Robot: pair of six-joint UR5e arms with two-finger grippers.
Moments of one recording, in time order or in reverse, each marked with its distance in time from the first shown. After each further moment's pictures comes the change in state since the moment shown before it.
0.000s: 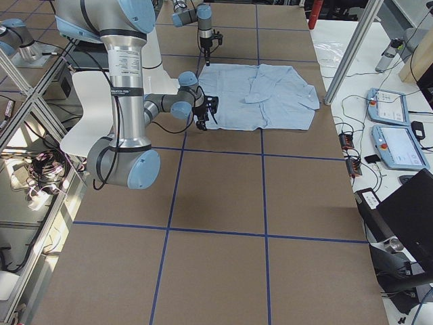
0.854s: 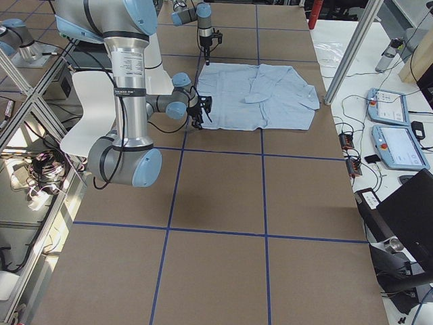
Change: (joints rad) left arm 0.000 0.001 -0.015 0.002 0.000 0.001; right arm -0.072 0.005 -0.012 -0.005 -0.060 0.000
